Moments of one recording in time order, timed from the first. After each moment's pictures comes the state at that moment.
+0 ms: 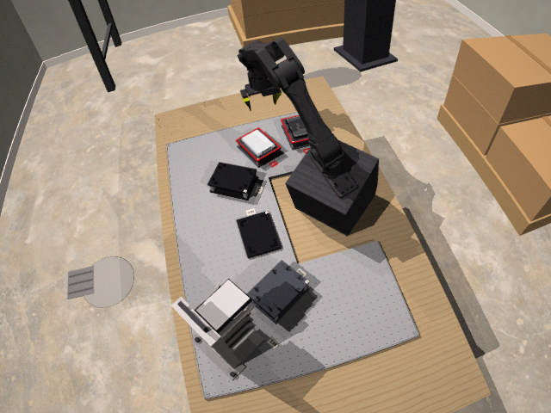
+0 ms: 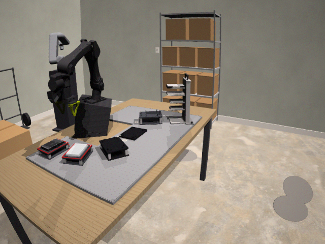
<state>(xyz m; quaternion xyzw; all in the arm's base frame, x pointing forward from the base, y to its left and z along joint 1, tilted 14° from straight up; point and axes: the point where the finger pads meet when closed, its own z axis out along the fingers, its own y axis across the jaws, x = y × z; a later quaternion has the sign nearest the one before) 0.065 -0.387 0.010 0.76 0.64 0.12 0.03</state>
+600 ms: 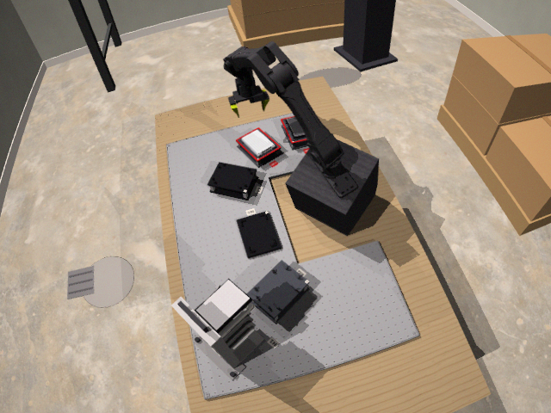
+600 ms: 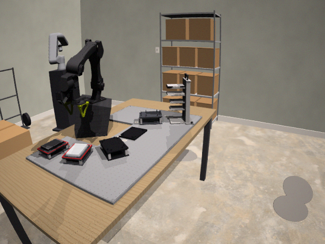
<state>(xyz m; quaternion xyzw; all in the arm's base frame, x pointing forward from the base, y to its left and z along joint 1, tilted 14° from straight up) 0.117 -0.378 0.018 0.76 0.64 0.12 0.02</state>
